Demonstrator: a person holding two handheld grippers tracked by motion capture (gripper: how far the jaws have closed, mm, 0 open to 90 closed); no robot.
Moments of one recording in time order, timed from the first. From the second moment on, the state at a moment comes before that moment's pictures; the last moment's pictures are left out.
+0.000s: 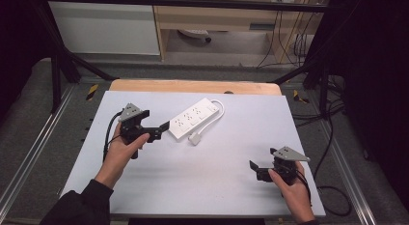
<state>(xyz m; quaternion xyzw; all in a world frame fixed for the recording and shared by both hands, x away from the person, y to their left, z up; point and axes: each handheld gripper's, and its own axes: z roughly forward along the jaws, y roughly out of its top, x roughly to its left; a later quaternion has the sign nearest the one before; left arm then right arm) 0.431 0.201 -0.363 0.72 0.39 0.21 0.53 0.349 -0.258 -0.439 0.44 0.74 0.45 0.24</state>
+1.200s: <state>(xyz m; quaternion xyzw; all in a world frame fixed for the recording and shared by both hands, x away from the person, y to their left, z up) 0.452 0.163 -0.375 0.74 0.40 0.20 0.51 0.350 -0.261 -0.440 0.45 0.74 0.45 0.23</state>
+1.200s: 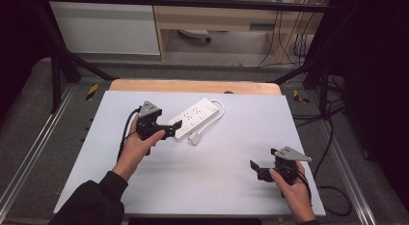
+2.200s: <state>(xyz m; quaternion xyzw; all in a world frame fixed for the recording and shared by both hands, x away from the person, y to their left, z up) 0.473 0.136 -0.394 0.75 0.40 0.20 0.48 0.348 -0.261 -0.438 0.44 0.74 0.45 0.23</state>
